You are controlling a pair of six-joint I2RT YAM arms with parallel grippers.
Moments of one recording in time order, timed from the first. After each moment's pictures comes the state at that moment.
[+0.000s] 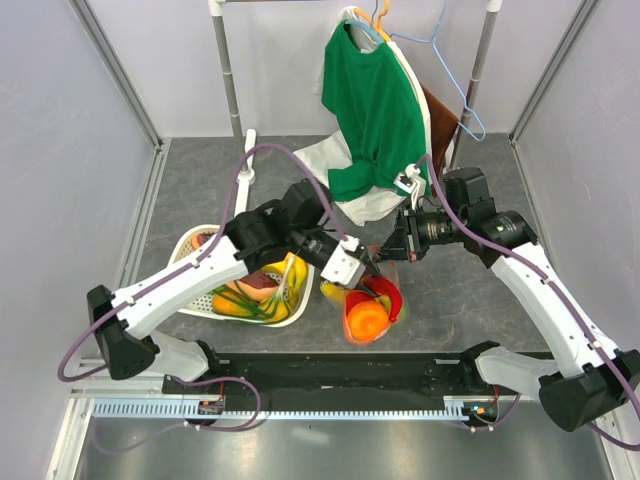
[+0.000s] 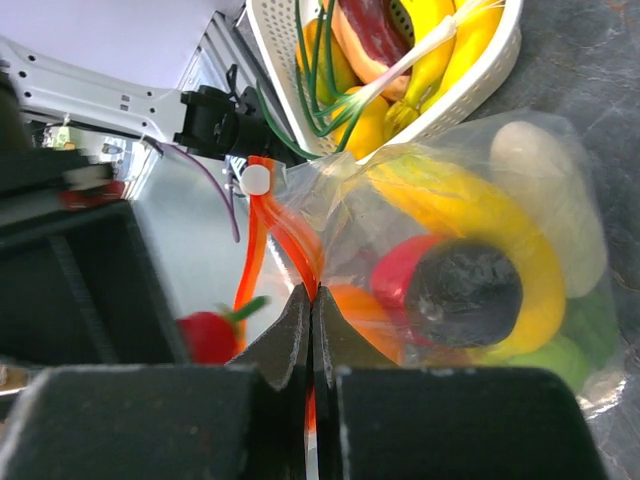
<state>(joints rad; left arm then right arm) -0.96 1.38 1.40 -0.60 0.99 0.91 0.39 1.13 1.19 -0.78 -0.87 0.26</state>
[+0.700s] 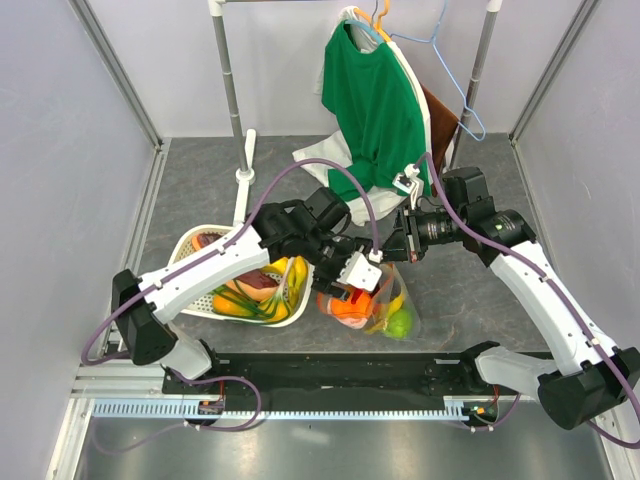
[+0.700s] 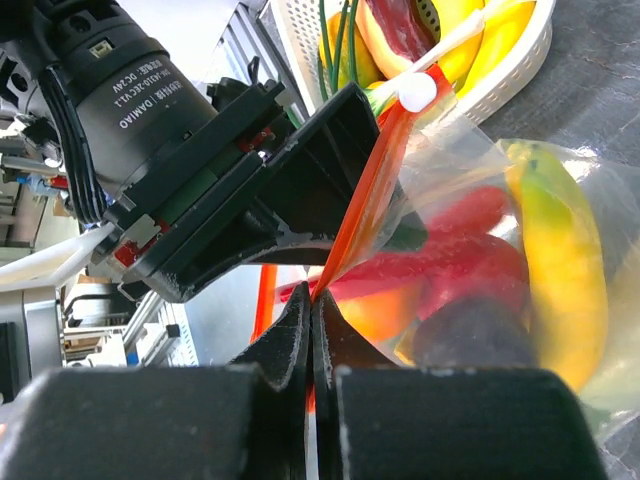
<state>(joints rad) -0.96 1.52 1.48 -0.94 0.58 1.07 0.38 1.14 1.19 -0.77 -0.93 0.26</state>
